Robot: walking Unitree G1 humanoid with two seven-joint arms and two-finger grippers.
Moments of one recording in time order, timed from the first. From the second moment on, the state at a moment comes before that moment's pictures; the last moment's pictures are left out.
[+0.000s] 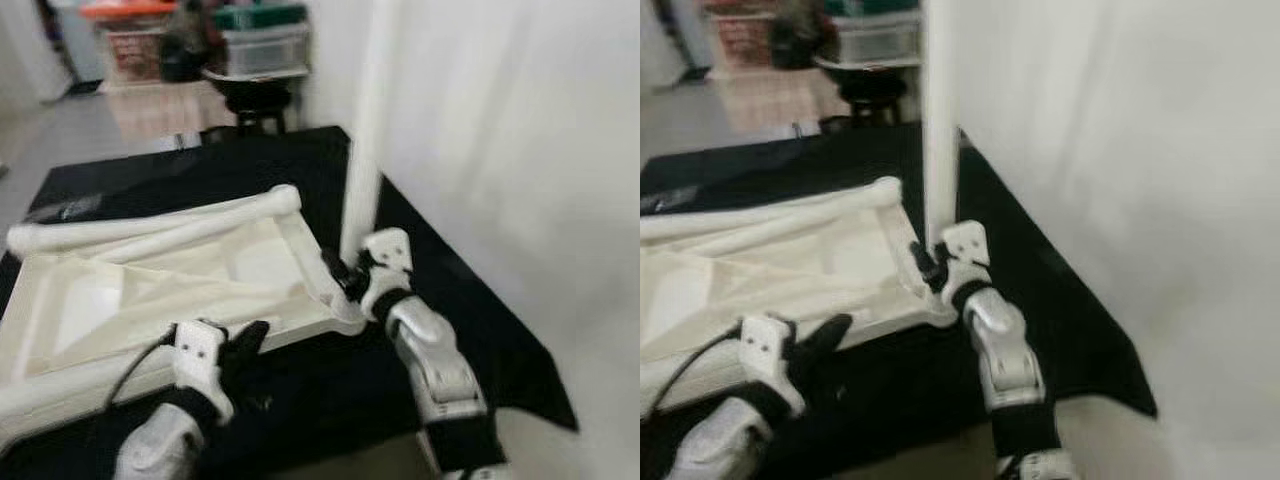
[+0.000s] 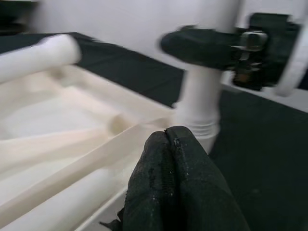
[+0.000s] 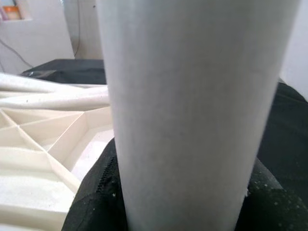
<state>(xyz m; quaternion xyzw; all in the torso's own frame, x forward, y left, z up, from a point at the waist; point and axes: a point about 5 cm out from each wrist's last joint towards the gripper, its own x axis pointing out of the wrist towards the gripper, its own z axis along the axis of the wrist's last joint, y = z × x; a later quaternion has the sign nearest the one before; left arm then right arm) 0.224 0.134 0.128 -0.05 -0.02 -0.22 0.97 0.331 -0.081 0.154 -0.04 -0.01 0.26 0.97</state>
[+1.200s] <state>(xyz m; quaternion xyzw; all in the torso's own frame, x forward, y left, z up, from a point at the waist) 0.226 0.132 0.124 -0.06 -0.02 -0.22 0.97 0.358 -0.092 0.170 -0.05 0.05 0.62 0.78</state>
